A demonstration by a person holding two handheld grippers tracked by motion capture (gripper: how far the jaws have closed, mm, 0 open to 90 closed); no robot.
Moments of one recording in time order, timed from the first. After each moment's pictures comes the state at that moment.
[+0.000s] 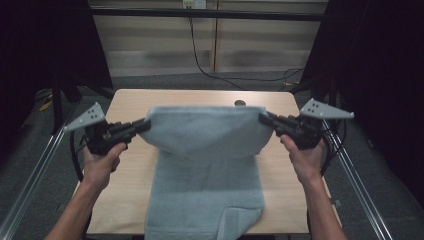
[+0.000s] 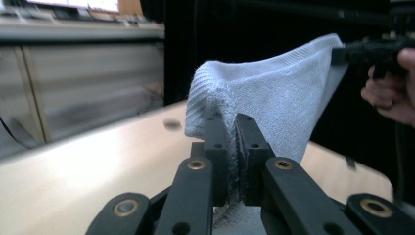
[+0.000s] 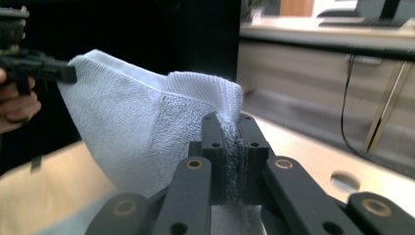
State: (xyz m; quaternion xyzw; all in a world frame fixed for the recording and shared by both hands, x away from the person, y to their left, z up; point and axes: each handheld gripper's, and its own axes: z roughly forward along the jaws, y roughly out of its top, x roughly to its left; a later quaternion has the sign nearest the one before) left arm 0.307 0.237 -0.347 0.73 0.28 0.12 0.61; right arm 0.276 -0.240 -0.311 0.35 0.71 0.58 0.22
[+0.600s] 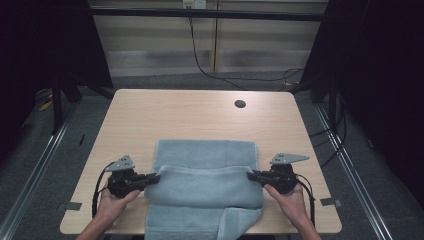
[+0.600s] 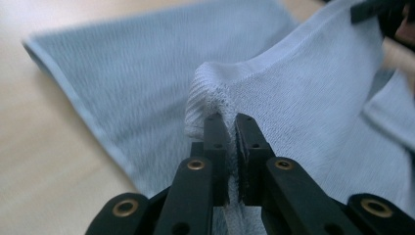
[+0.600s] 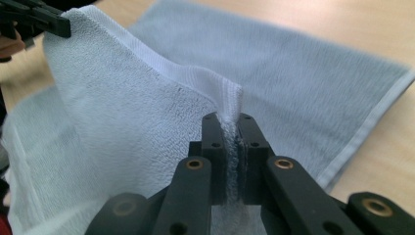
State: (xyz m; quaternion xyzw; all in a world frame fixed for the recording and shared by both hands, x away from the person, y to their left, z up) left arm 0.285 0.229 -0.476 0.82 0.33 0.02 0.47; right arm 0.254 -0.232 -0.463 0.42 0.78 0.45 0.08
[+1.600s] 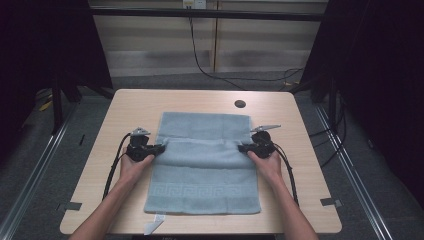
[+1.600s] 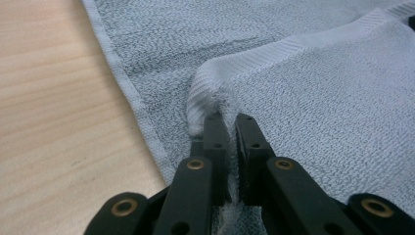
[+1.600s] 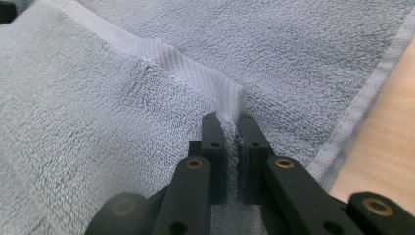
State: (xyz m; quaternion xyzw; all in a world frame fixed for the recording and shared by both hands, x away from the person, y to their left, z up) left arm 0.406 0.207 -0.509 0.80 0.42 0.08 0.42; right arm 0.387 -0.218 -0.504 0.49 0.78 0.38 0.10
